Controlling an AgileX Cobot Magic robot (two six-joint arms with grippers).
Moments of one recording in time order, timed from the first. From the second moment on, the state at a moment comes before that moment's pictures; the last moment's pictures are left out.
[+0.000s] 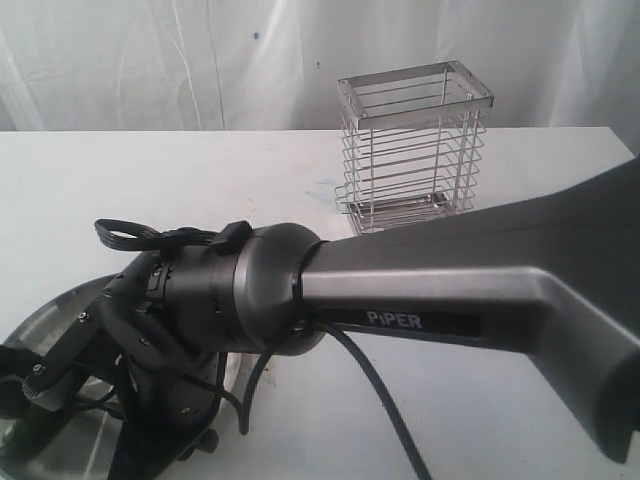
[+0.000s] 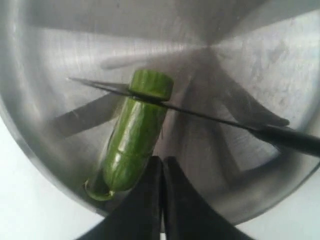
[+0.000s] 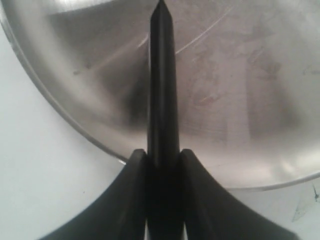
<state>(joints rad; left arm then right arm) 0.20 1.32 -0.52 -0.59 0.70 0.59 1.12 2.06 -1.47 -0.04 0.79 -0.11</state>
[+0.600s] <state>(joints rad) 0.14 1.28 -0.50 -0.52 0.65 0.65 1.12 2.06 -1.47 -0.04 0.79 -0.12</state>
